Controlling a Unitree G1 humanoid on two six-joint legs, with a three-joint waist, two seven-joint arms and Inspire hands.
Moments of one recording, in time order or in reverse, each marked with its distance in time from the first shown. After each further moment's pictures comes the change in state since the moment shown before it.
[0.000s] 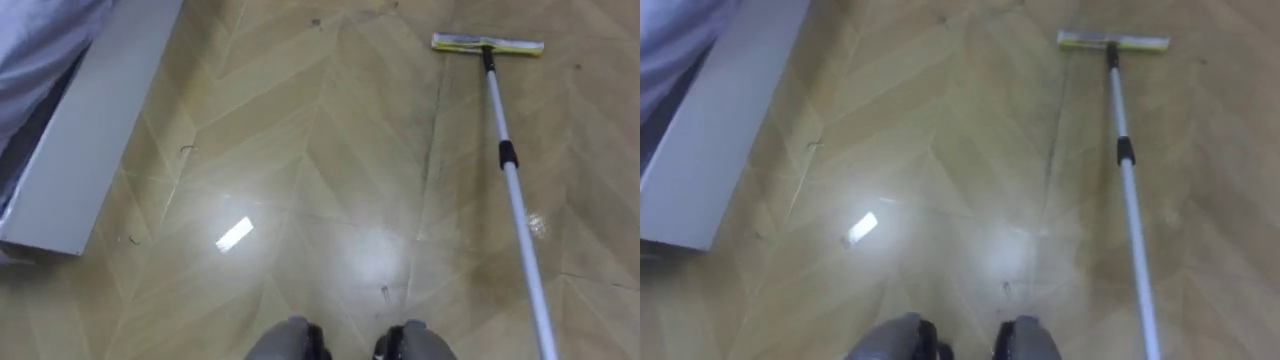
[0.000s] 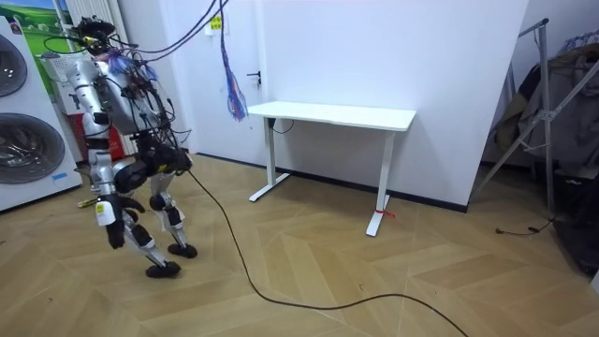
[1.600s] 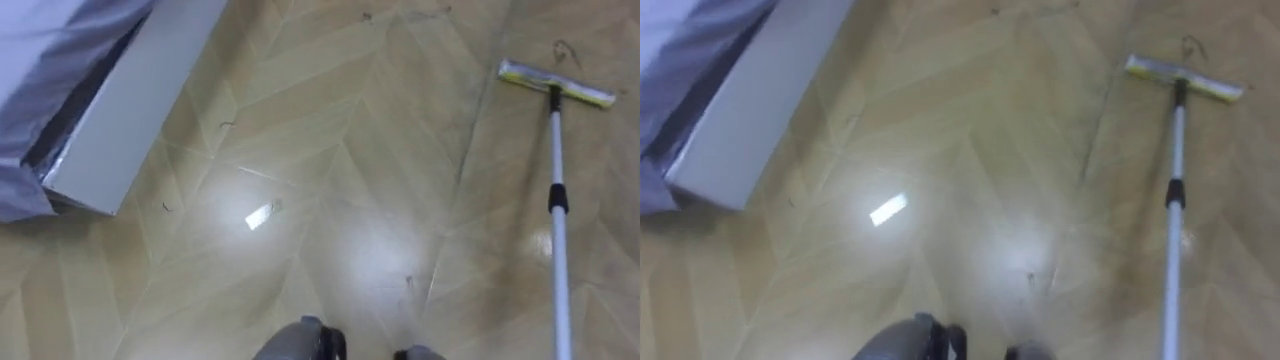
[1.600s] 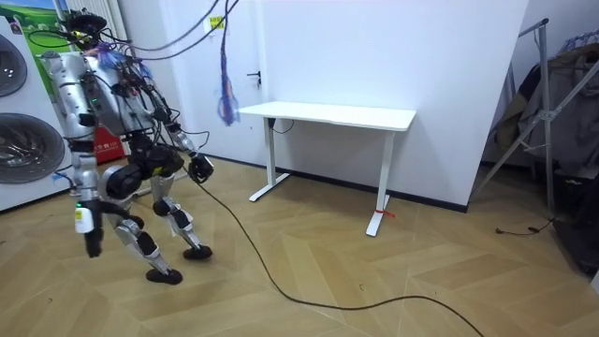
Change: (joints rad) left arm -0.108 -0.077 0.043 0.052 0.054 -0.048 0.026; right arm 0.321 0.078 0.012 0.069 0.104 0.011 -0.021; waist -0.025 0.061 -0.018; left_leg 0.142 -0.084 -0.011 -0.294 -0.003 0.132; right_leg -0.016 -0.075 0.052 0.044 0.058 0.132
